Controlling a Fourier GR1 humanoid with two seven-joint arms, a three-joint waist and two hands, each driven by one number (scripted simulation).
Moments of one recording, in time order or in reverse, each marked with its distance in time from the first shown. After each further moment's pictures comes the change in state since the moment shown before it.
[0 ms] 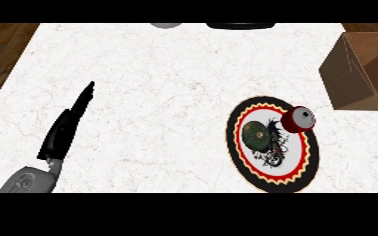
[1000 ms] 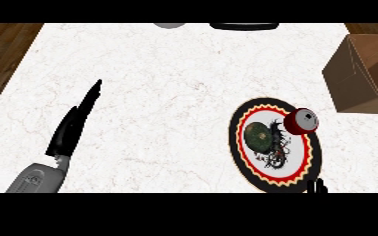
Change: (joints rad) left arm -0.018 -0.058 0.025 0.002 -0.059 -0.032 0.030; right arm -0.300 0.002 0.073 -0.006 0.753 0.112 1.013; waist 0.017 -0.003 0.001
